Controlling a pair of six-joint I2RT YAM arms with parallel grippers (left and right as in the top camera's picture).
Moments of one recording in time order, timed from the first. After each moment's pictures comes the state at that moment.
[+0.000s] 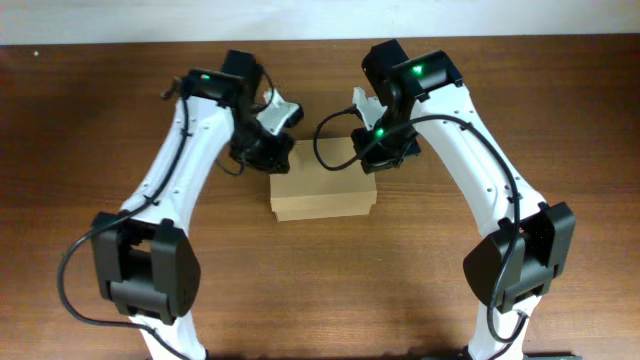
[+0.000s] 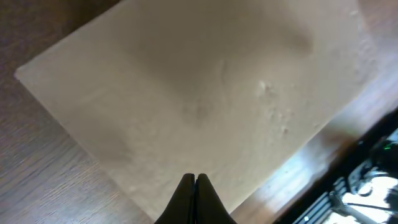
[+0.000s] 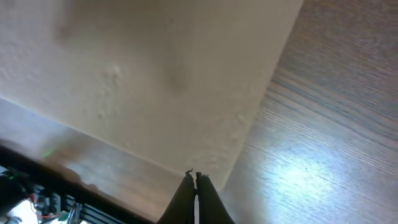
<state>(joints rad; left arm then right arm) -0.26 1.96 1.78 -1.31 0.41 0.21 0.39 2.02 1.98 -1.49 -0.25 0.05</state>
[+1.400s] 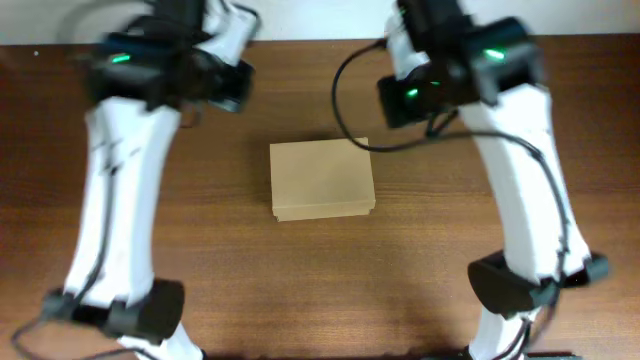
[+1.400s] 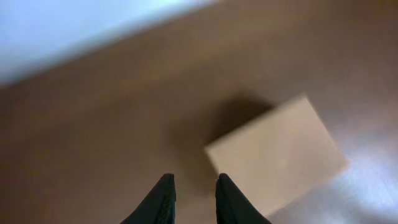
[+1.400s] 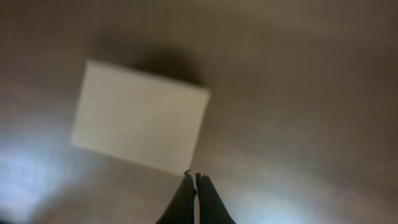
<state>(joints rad) -0.20 1.85 2.31 -1.39 0.15 0.18 0.39 1.99 2.56 -1.69 -0.01 0.10</state>
